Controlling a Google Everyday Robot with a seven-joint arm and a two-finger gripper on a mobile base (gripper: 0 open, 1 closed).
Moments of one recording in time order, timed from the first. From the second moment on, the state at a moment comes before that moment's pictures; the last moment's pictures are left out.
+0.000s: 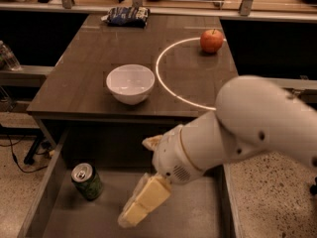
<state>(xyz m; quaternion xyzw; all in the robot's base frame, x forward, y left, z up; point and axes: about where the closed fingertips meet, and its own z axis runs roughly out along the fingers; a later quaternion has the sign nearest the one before) 0.342 0.046 0.817 -0.57 0.72 0.32 0.24</state>
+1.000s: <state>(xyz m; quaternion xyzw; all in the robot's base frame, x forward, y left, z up) 0.375 0.146 0.690 -0.50 0.68 0.41 0.35</state>
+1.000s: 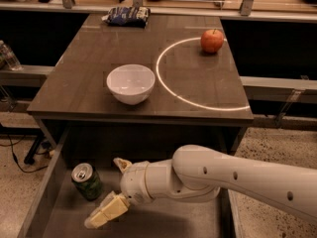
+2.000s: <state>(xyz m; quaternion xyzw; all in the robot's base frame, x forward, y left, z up) 0.412 0.184 0.680 -0.47 0.67 0.37 0.44</state>
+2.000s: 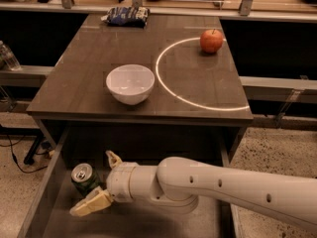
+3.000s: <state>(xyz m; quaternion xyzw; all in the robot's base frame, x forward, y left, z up) 0.411 0.216 0.676 -0.45 0.67 0.36 0.46</state>
